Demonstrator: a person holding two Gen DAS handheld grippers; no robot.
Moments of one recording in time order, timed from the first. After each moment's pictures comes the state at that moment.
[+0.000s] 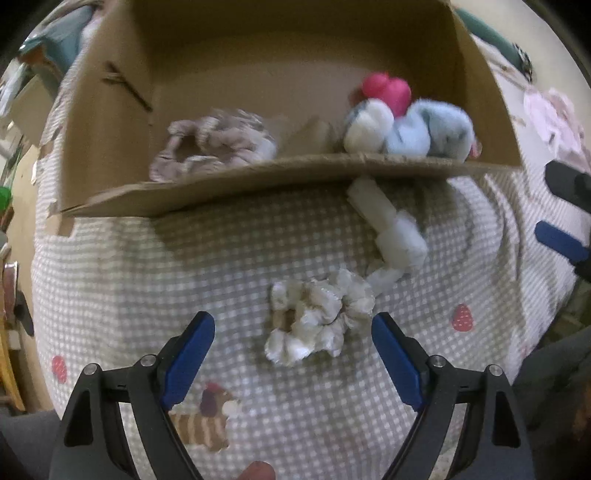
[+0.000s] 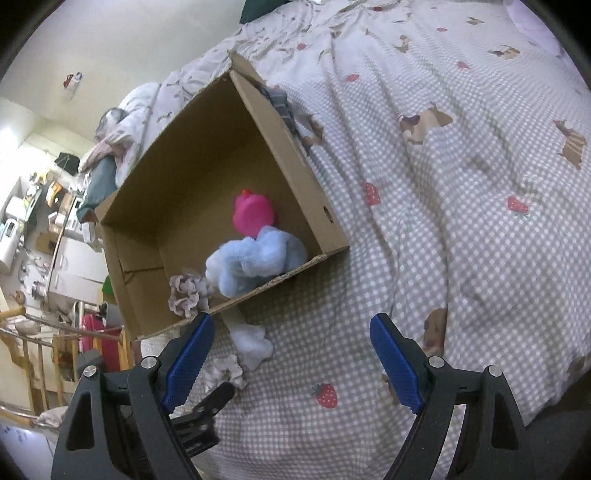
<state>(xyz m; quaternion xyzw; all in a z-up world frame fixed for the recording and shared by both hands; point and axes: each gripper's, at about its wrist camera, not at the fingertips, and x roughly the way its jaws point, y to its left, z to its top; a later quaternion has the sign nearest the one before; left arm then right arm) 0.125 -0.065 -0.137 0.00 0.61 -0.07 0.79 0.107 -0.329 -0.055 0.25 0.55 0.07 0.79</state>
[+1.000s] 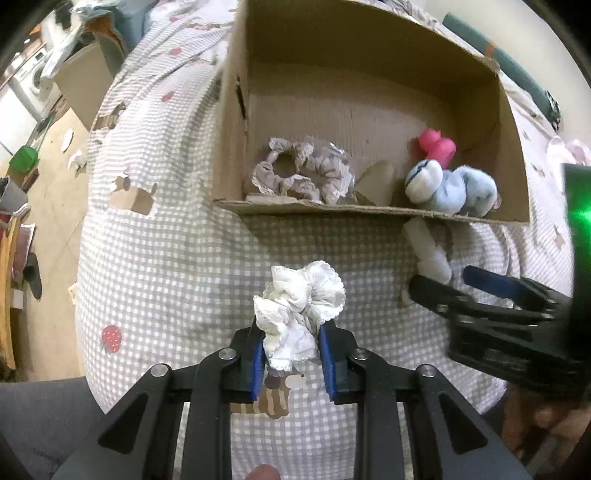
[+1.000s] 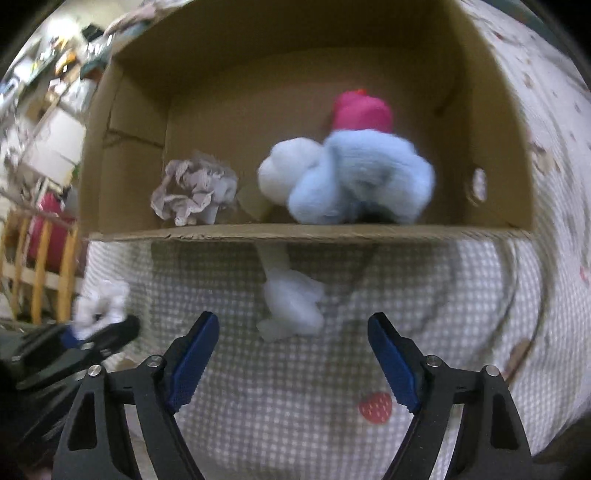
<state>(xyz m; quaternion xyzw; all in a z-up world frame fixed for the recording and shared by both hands) 0.113 0.009 -0.092 -0.06 0.60 -0.01 0.80 0.126 -0.198 -0.105 0.03 0.62 0.13 0.77</state>
